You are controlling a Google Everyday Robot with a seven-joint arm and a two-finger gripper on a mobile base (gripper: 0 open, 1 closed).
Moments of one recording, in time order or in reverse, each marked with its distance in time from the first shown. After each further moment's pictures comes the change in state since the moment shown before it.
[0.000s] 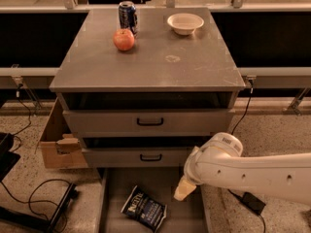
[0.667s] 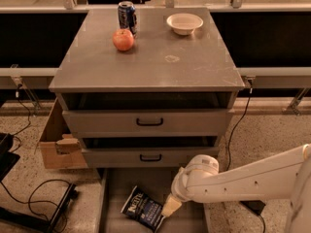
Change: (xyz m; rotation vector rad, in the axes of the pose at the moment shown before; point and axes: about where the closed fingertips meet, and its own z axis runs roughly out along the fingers) arm 0.000 0.071 0.110 -0.140 -0.053 0.026
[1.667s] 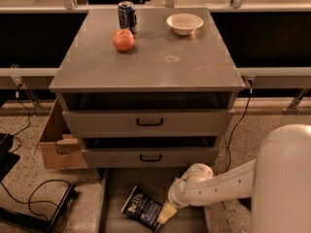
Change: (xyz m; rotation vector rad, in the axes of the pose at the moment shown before) arm 0.016 0.016 0.077 -0.100 -0.032 0.033
